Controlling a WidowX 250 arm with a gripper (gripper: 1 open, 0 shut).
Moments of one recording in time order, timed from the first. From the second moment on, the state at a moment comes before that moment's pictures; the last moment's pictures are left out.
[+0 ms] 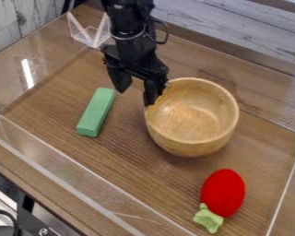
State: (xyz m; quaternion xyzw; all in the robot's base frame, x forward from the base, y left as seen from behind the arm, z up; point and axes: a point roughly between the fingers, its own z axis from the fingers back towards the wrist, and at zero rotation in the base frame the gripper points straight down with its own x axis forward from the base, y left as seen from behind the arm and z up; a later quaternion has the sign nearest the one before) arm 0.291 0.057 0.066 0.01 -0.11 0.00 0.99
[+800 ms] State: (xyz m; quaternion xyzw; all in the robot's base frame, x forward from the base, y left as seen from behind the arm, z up) arm 0.282 0.026 0.092 0.00 -0.10 0.00 1.00
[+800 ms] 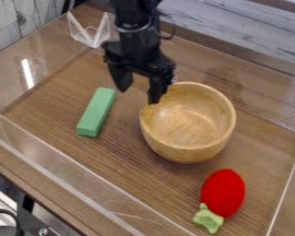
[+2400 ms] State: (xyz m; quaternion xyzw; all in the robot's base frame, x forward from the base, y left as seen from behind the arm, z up) arm 0.264 -0.067 0.108 -0.04 -0.08 -0.17 0.98
